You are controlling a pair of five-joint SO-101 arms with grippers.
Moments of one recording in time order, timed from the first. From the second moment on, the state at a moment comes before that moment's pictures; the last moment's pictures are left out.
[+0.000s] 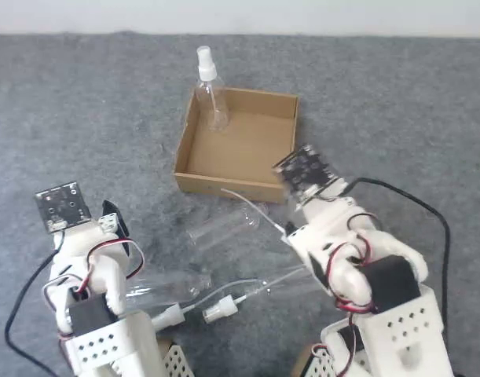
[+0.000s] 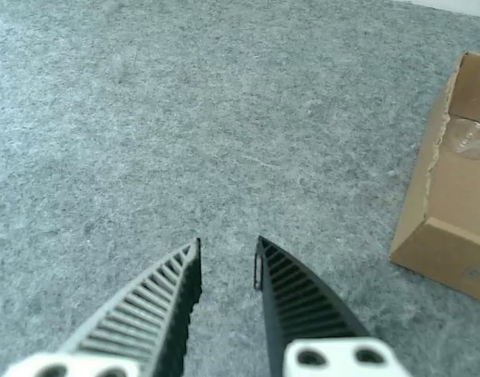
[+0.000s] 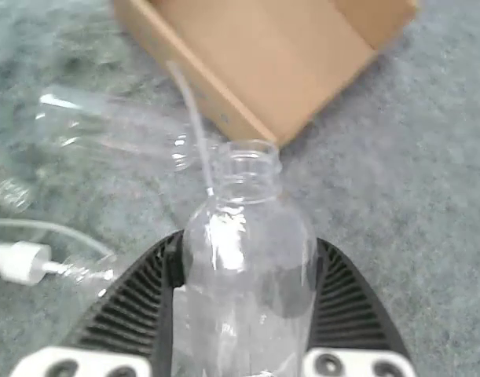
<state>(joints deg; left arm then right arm) -26.5 -90.0 85.1 54.7 4.8 -23.8 -61.1 40.4 80.6 16.0</state>
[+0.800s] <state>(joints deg) -26.5 -90.0 85.1 54.7 4.8 -16.6 -61.1 47.7 74.2 14.5</state>
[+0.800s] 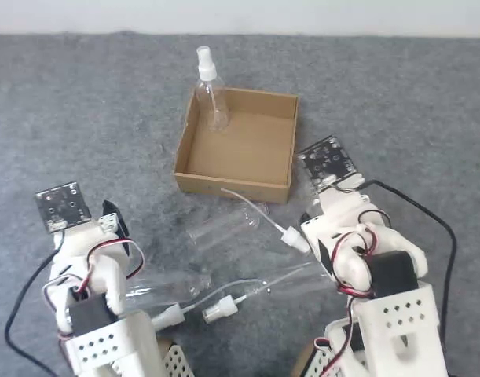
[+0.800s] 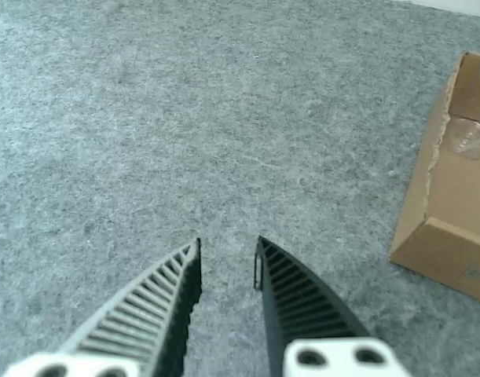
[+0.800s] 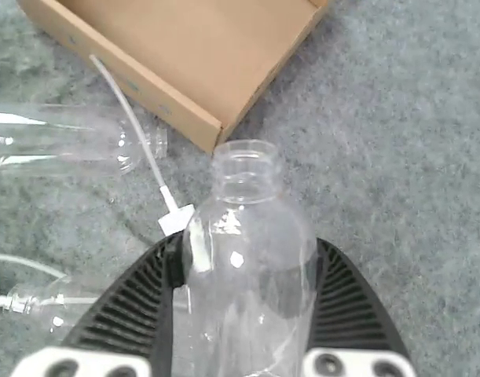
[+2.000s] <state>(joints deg) -26.5 -90.0 85.1 54.7 4.8 -14.5 -73.3 62.9 62.3 12.2</state>
